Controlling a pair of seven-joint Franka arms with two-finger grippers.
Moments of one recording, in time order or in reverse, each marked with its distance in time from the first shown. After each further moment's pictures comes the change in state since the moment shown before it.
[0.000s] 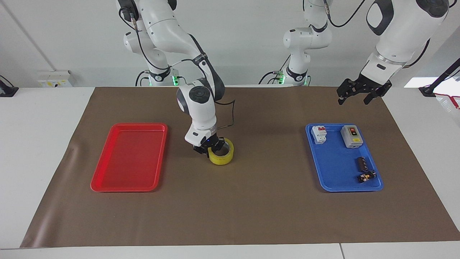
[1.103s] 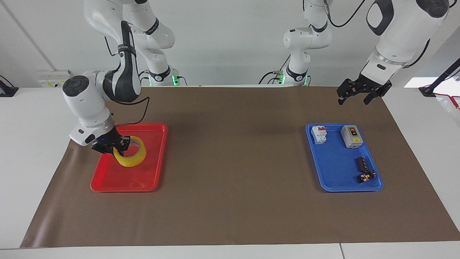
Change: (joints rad) left arm 0.001 0.000 0.000 -0.001 0.000 0.000 0.000; right arm -0.546 -0.204 -0.007 -0.266 -0.001 0.044 -0.584
